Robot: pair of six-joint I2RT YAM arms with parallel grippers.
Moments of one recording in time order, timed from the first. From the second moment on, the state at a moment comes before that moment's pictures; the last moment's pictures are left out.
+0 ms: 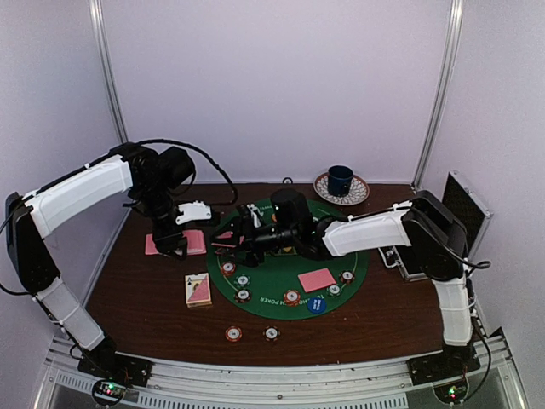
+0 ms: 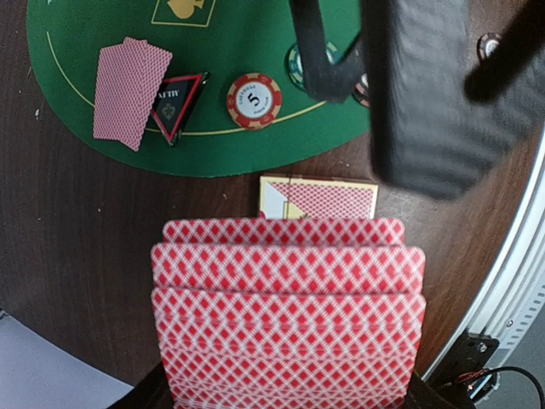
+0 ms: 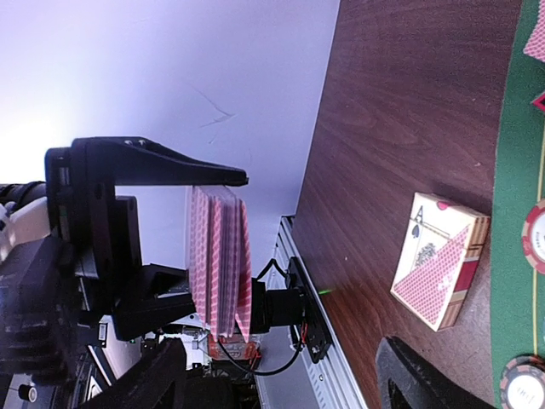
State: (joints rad) left arm -0.58 1.61 1.52 -1.31 0.04 0.71; right arm 0.91 2.12 1.45 0.42 -0.69 1.22
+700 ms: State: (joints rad) left arm -0.58 1.61 1.53 -1.32 0.06 0.70; right arm 0.96 2.35 1.68 0.61 -0.72 1.42
